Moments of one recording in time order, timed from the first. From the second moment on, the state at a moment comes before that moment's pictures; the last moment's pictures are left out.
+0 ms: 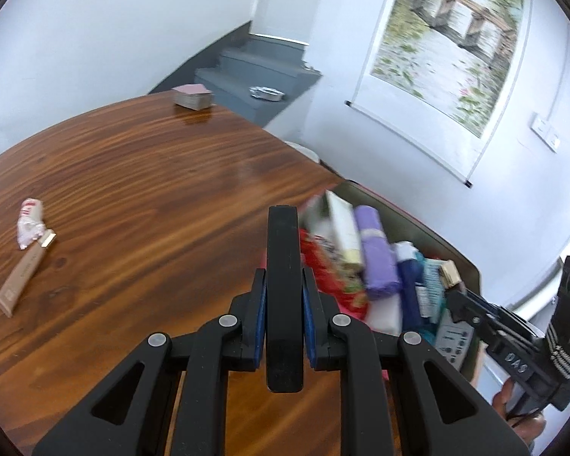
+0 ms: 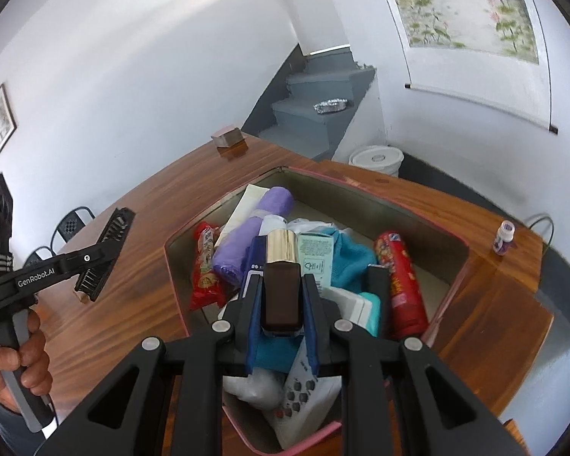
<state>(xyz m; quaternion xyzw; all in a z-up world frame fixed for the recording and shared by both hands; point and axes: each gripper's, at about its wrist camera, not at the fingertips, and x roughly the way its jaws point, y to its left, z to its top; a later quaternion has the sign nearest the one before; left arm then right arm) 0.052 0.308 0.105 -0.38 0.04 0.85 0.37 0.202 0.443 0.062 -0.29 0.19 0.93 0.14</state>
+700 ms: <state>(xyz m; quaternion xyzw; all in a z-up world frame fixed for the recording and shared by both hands) 0.034 0.397 0.089 -0.39 0.08 0.83 0.39 0.208 0.450 0.054 -0.29 0.19 0.93 0.09</state>
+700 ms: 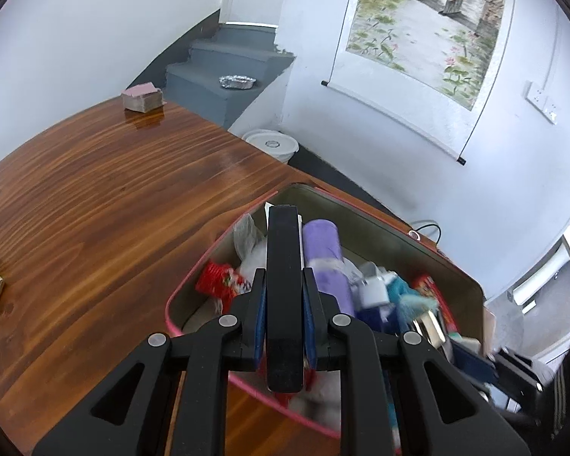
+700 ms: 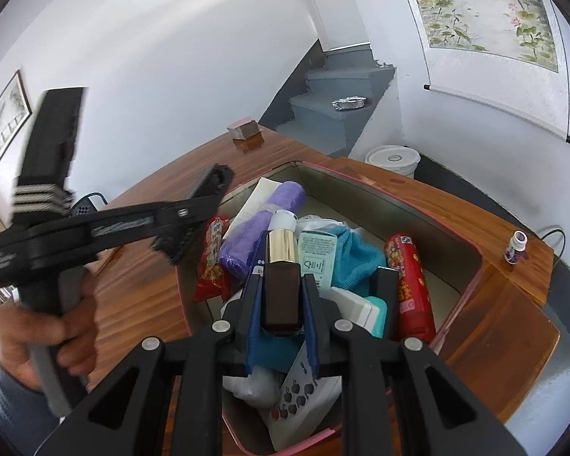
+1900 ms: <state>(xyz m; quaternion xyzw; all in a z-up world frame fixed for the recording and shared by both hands) -0.020 0.258 0.083 -0.41 0.02 0.88 0.25 0.198 0.389 0.076 -0.27 0.18 0.95 0.04</state>
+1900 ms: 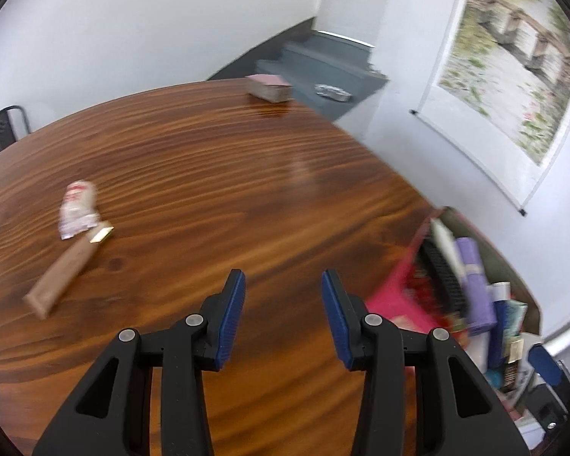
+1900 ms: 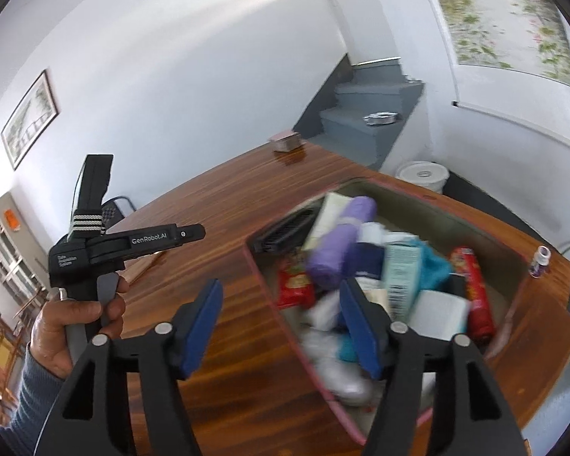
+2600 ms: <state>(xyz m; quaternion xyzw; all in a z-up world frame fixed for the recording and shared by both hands) -0.099 0.132 0.035 -0.42 0.09 0.89 0.12 0.139 0.312 0.049 -0.33 0.15 0.93 -0.05</state>
